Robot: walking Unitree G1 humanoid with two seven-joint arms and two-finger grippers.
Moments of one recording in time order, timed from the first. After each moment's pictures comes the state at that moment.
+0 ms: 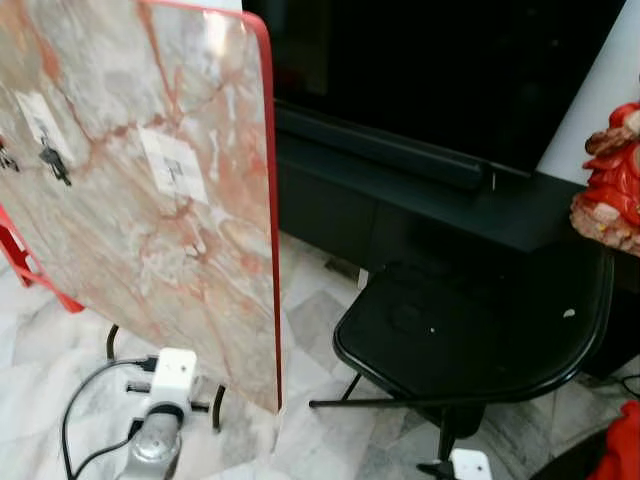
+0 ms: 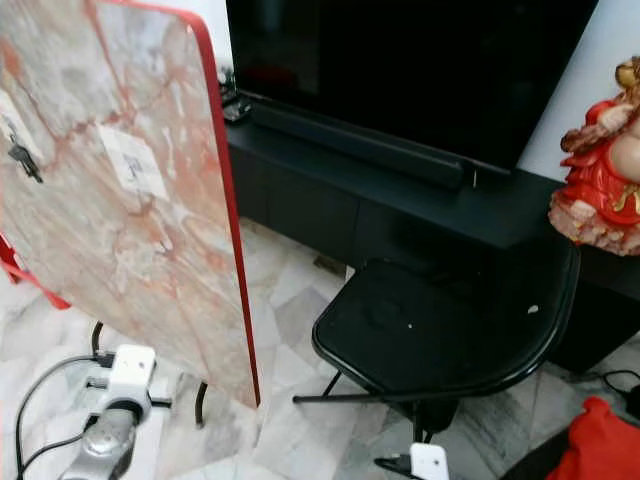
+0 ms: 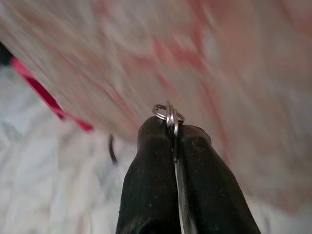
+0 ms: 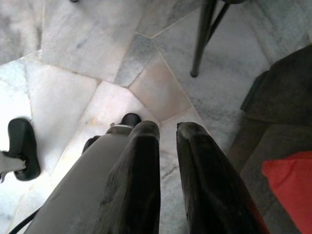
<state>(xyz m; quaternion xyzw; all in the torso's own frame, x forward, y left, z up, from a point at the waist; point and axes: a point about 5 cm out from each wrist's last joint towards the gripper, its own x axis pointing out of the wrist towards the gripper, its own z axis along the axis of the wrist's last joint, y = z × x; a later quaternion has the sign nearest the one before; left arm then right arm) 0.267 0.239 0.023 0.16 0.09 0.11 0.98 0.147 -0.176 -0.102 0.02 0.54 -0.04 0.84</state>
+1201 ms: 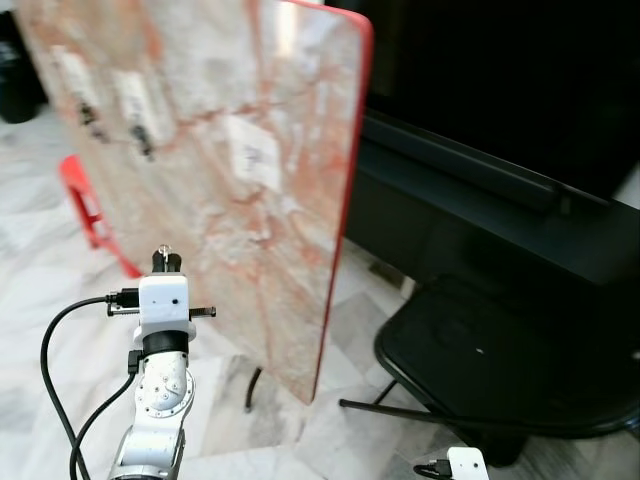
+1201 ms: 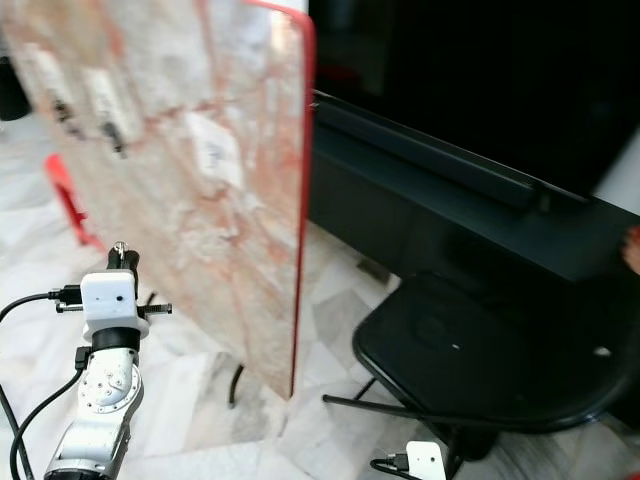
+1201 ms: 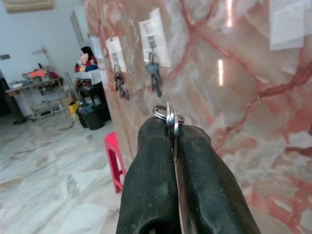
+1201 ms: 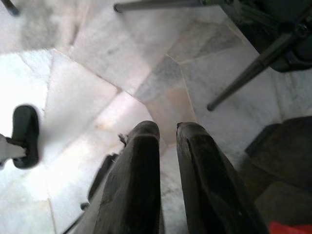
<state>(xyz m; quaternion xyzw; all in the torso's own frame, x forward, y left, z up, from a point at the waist) 0.282 0.201 0.125 0.13 -0.15 0.14 0.97 0.156 -0.178 -0.098 0.00 0.52 -0.02 0.85</state>
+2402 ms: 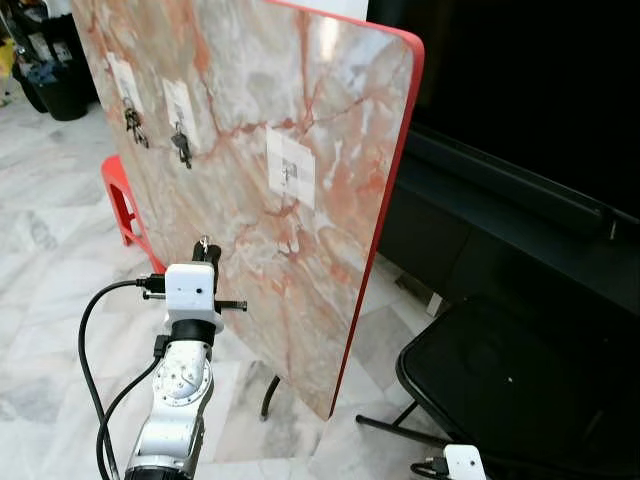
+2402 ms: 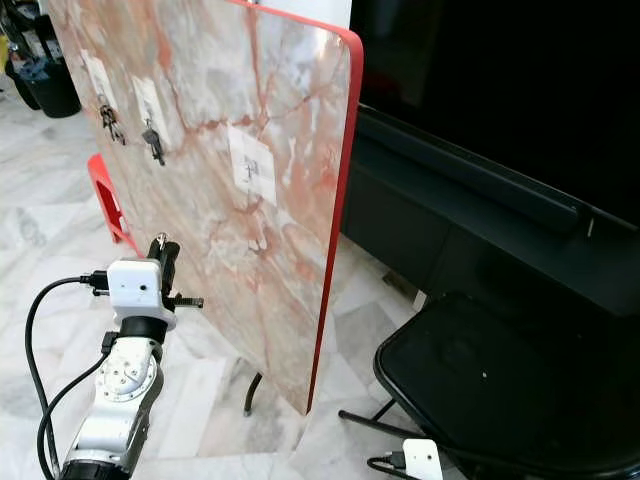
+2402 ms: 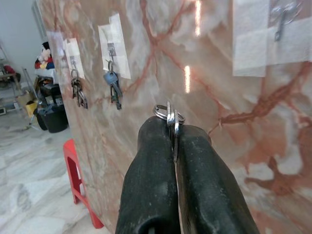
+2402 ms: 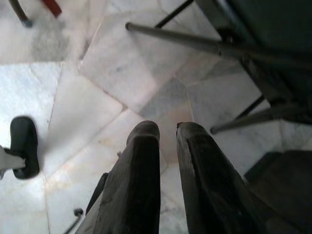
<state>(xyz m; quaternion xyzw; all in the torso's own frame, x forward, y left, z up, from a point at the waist) 0.290 0.174 0.135 0.08 -0.15 0.05 0.98 0.157 -0.178 -0.097 0.00 0.51 -0.02 0.86</state>
